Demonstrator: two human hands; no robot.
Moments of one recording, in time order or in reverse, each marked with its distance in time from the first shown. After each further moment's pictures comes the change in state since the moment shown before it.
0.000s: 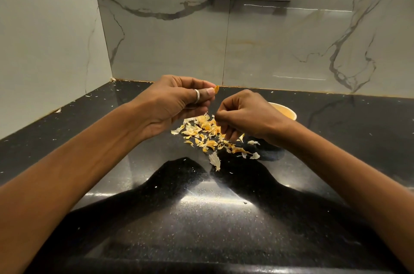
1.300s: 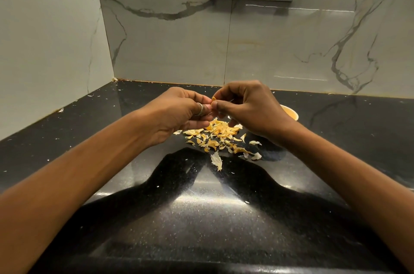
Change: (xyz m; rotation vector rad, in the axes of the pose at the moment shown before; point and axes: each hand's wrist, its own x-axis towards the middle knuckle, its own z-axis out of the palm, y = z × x) left_hand 0.000 -0.011 0.006 0.103 0.046 -0.125; right_hand 0.007 0.008 -0.001 -0.053 0.212 -0.262
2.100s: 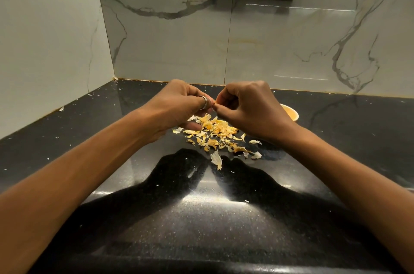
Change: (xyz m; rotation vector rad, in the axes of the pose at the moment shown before) left_hand -0.003 0.002 -0.002 0.319 0.047 0.168; right_hand -0.002 -0.002 0.001 -0.371 0.090 -0.241
